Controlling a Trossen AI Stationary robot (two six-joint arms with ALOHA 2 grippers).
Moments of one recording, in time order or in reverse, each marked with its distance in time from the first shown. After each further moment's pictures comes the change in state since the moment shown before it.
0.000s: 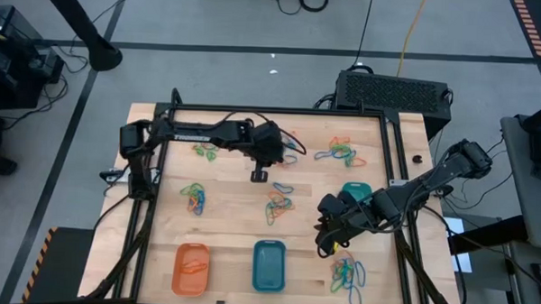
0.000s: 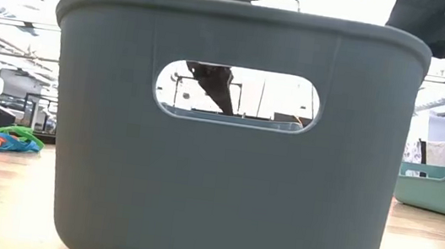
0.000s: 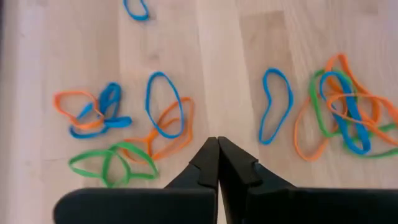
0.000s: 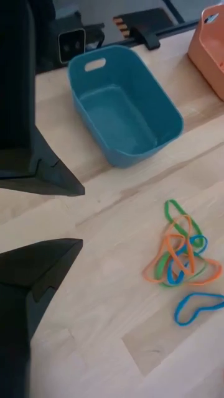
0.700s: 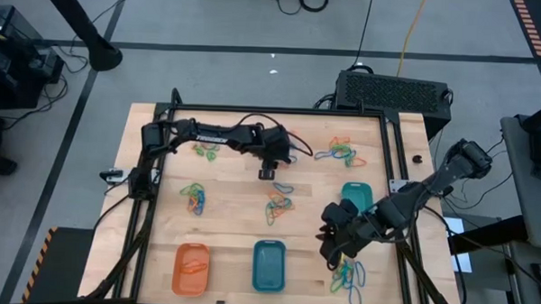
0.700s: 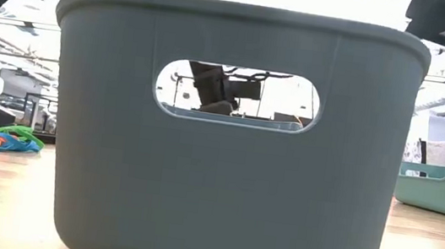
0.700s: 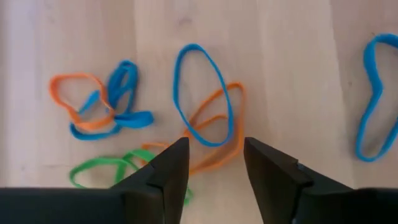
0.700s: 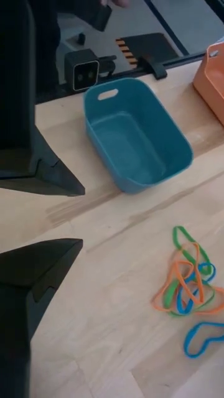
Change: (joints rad) left arm 0.035 0.191 0.031 0.118 -0.105 0.059; right arm 0.093 0.000 0.000 0.039 0.029 0.065
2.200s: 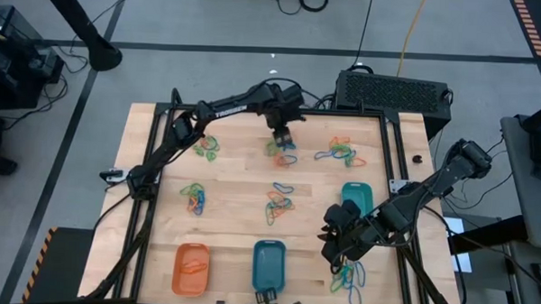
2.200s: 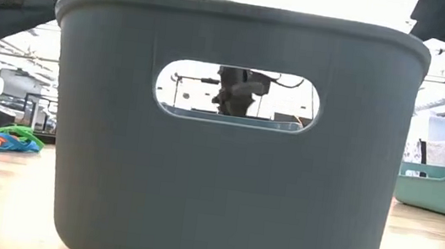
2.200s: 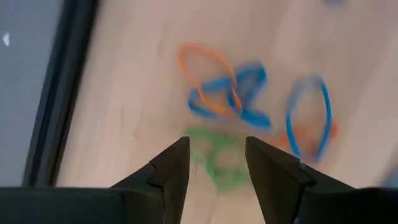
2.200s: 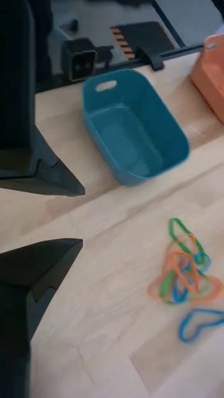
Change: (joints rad) left arm 0.172 0.348 0.862 -0.747 0.030 -0.260; right arm 0.031 0.000 0.000 -0.028 0.064 0.022
